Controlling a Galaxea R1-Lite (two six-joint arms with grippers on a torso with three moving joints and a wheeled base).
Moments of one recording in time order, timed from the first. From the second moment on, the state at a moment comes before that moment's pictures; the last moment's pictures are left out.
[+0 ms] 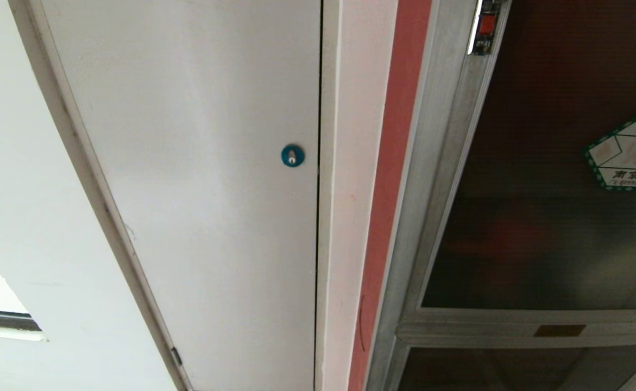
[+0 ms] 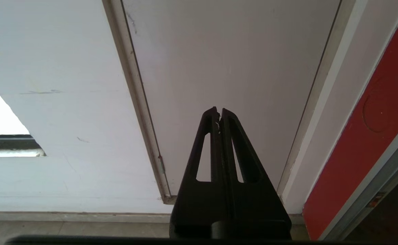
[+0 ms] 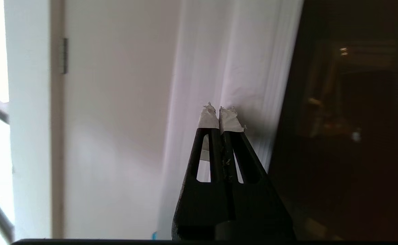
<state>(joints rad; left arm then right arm) -0.01 0.00 0.00 0.01 -0.02 0.03 0.29 1.69 -1.96 -0.24 0.20 0.02</state>
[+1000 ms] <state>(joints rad) -0.01 0.00 0.00 0.01 -0.02 0.03 0.32 1.57 -1.80 -0.22 0.19 0.07</state>
